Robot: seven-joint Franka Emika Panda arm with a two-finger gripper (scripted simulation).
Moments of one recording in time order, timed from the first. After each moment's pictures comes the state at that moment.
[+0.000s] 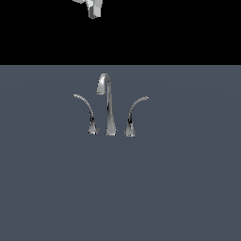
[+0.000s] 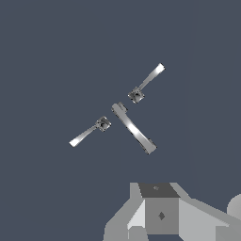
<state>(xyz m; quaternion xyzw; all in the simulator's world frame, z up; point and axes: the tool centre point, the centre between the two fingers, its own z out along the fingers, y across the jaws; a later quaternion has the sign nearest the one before) -0.019 0.064 0.404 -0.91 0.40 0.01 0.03</state>
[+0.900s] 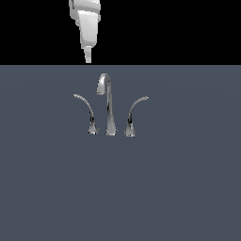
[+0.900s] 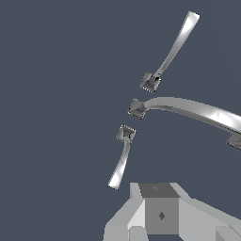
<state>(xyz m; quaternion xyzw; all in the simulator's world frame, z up) 0.067 0.112 0.300 -0.81 0.59 0.02 0.02</state>
